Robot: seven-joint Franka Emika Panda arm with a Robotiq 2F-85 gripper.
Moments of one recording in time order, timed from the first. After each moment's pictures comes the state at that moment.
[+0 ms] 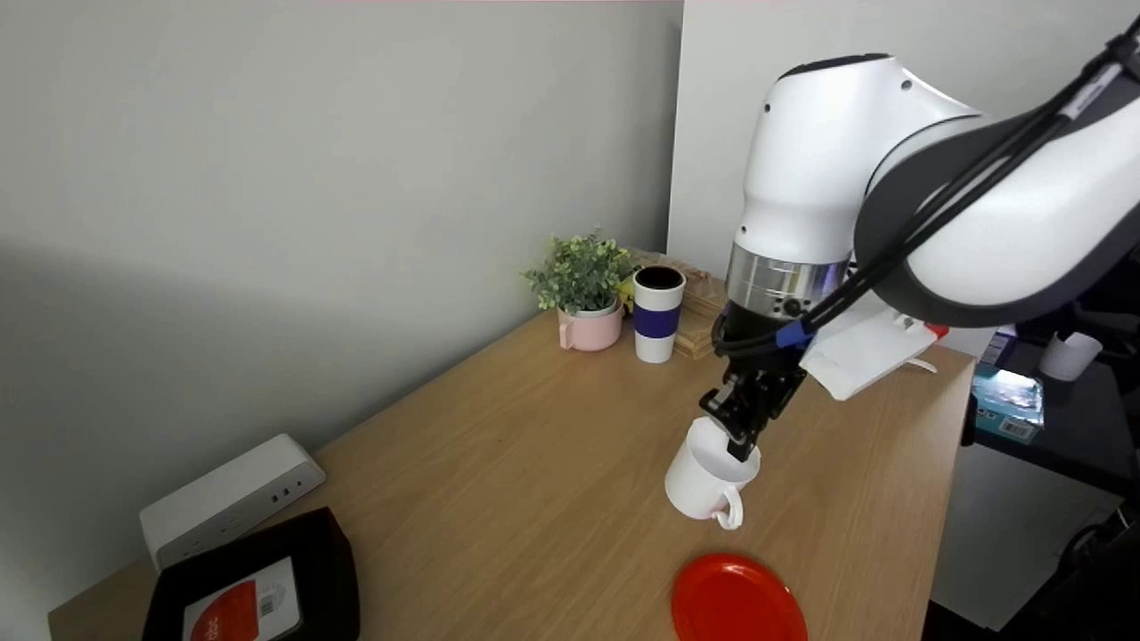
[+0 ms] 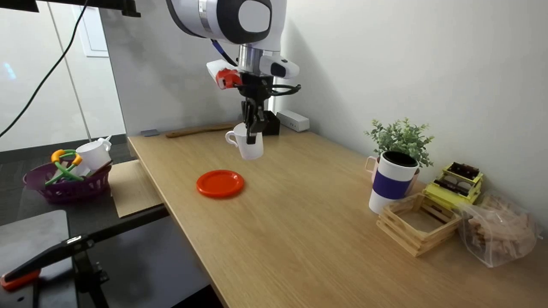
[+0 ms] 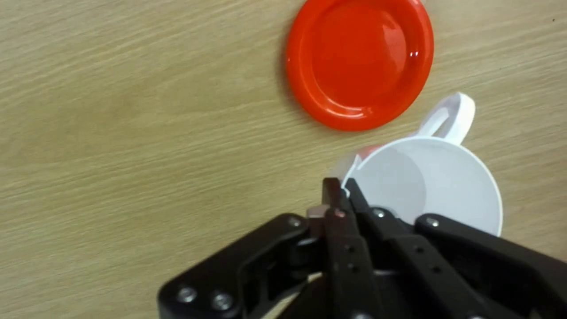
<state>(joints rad) 0.20 0.38 0.05 -2.08 0.10 2.49 0.44</state>
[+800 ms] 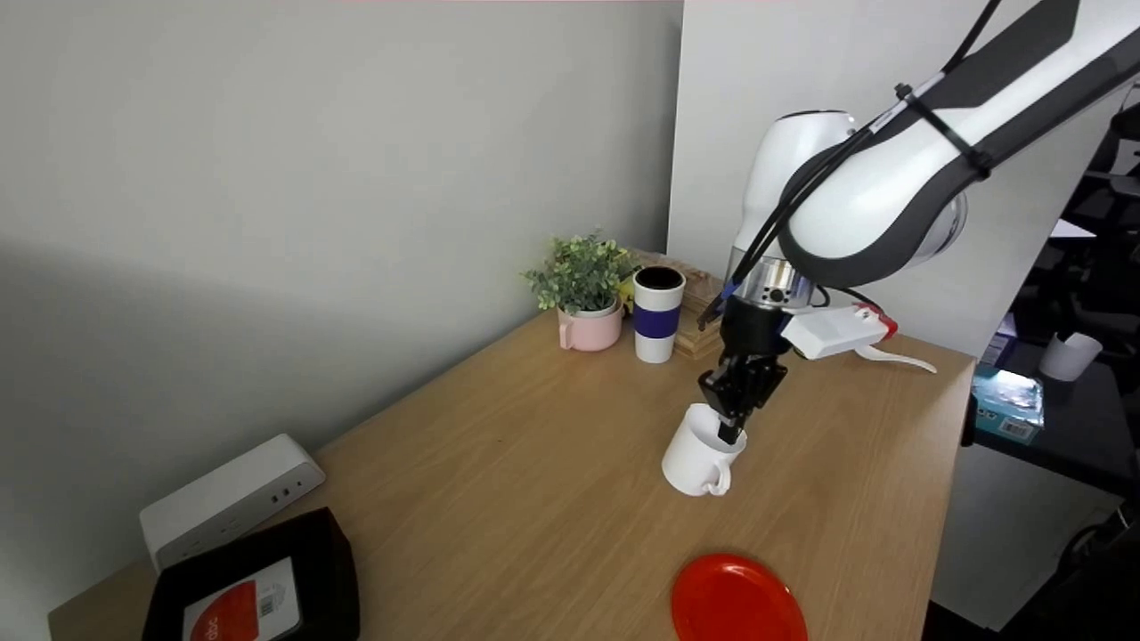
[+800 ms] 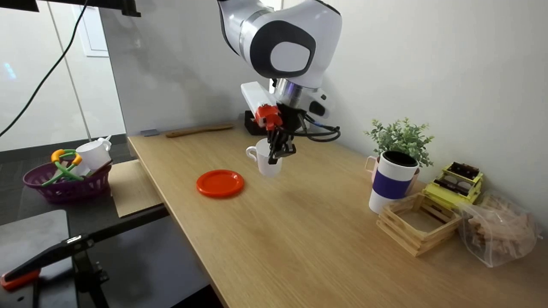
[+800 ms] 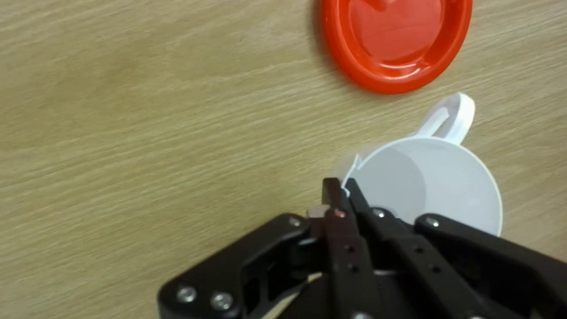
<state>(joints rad) 0.02 0.53 0.09 -1.99 0.34 2.49 0.11</state>
